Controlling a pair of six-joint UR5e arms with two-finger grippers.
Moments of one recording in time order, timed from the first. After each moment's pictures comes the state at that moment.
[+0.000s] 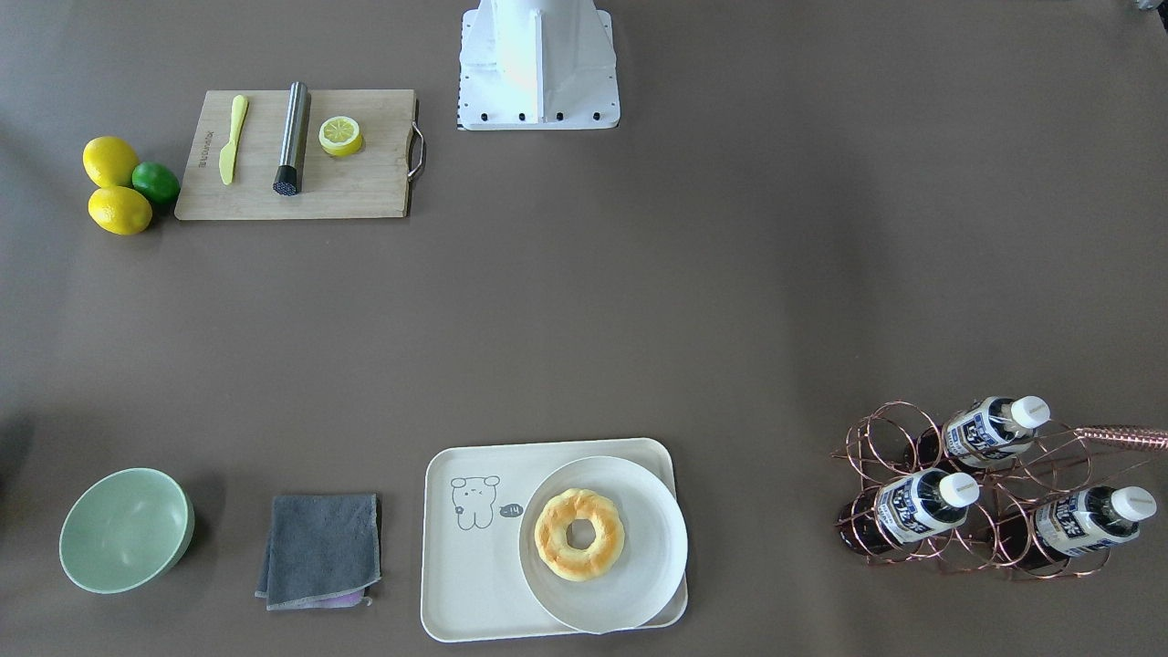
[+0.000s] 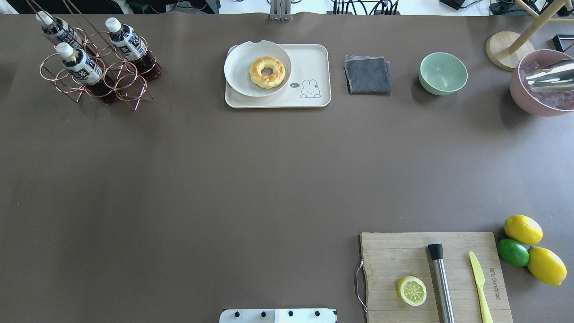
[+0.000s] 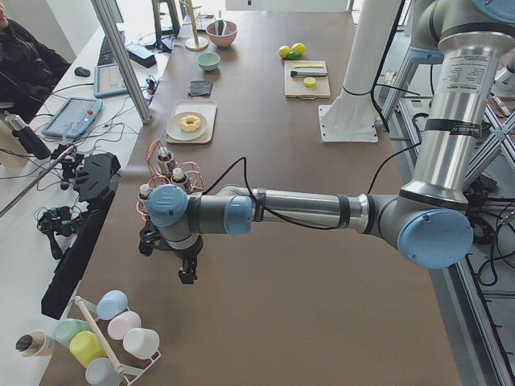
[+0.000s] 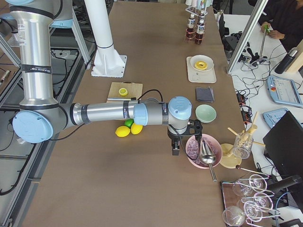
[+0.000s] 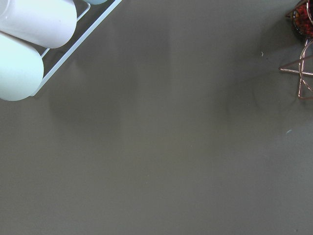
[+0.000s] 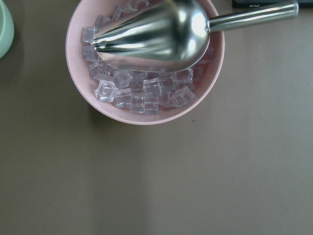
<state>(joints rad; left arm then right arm) -1.60 -1.74 -1.47 -1.50 -2.40 0.05 1.57 -1.57 1.70 -1.63 2.37 0.05</state>
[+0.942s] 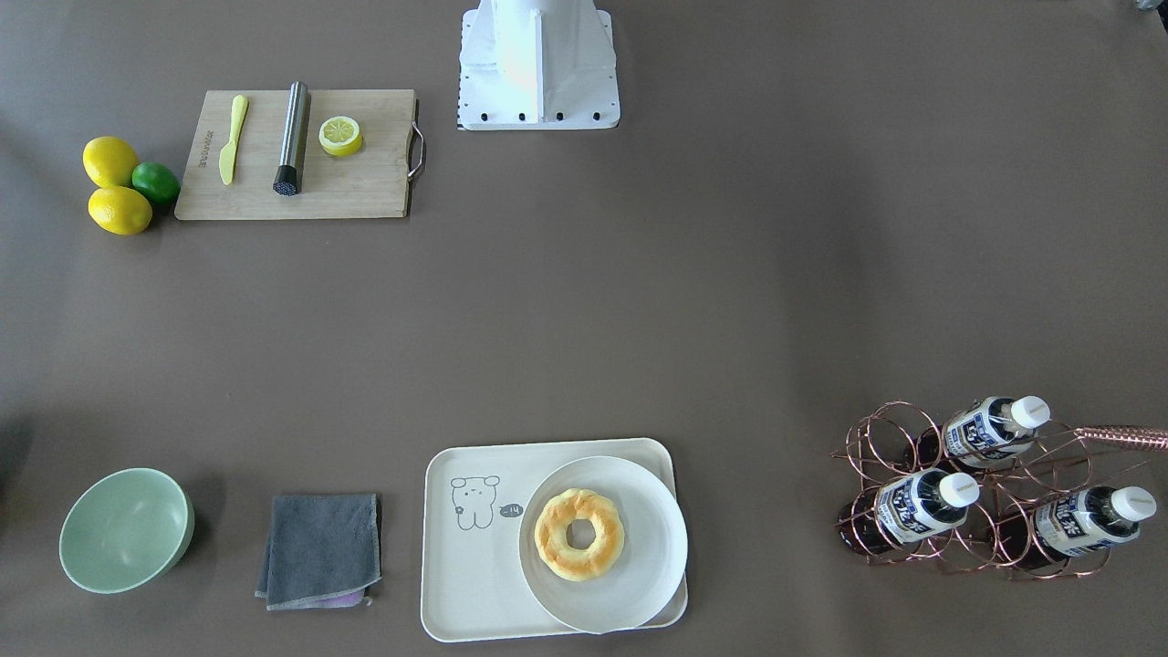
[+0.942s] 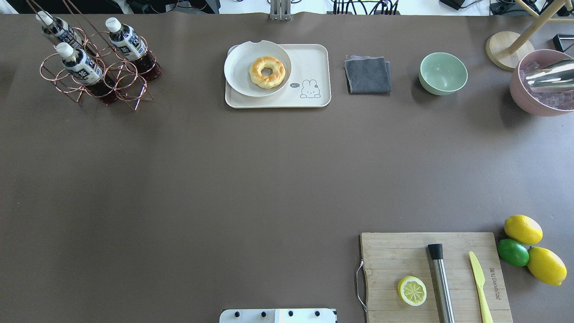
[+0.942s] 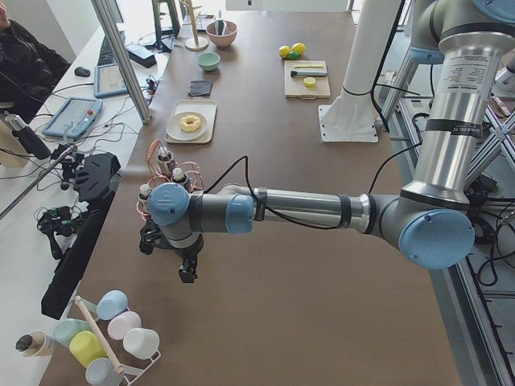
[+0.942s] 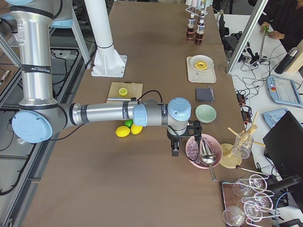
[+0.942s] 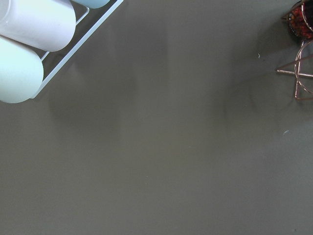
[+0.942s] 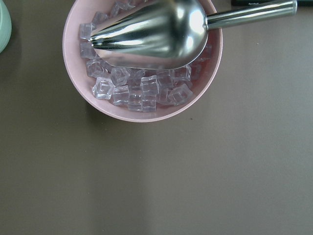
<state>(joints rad) -1.61 -1.74 -1.48 -1.50 -2.40 0.04 1.58 -1.57 1.70 -1.62 2.37 0.04</state>
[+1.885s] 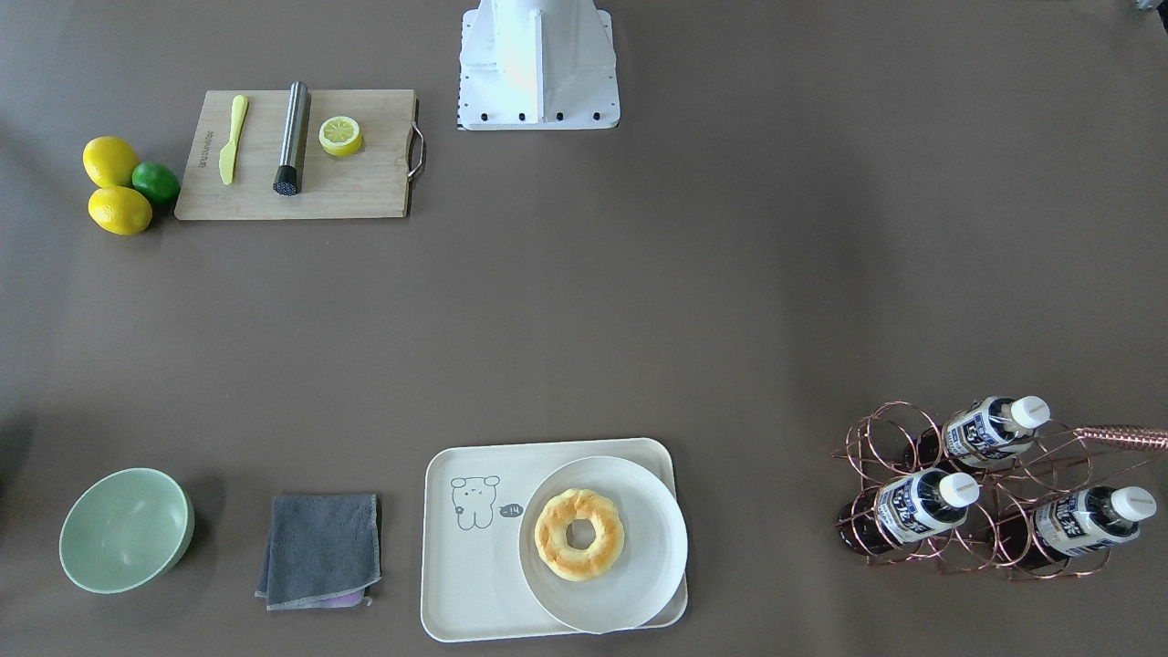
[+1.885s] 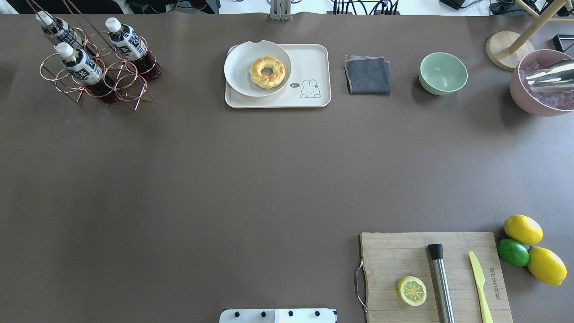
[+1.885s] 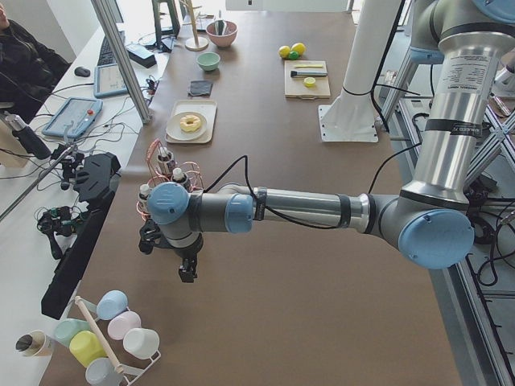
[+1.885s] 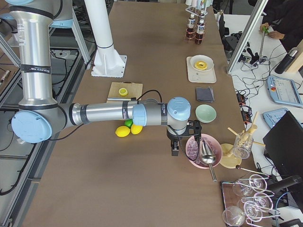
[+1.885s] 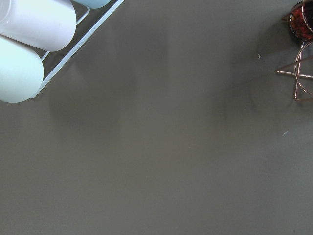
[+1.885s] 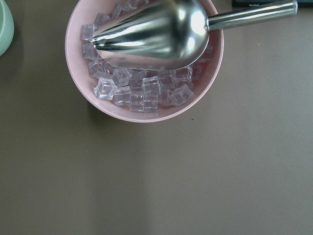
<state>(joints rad) -1.61 -1.74 -1.48 -1.50 -2.40 0.04 1.58 -1.57 1.70 -1.62 2.37 0.04</state>
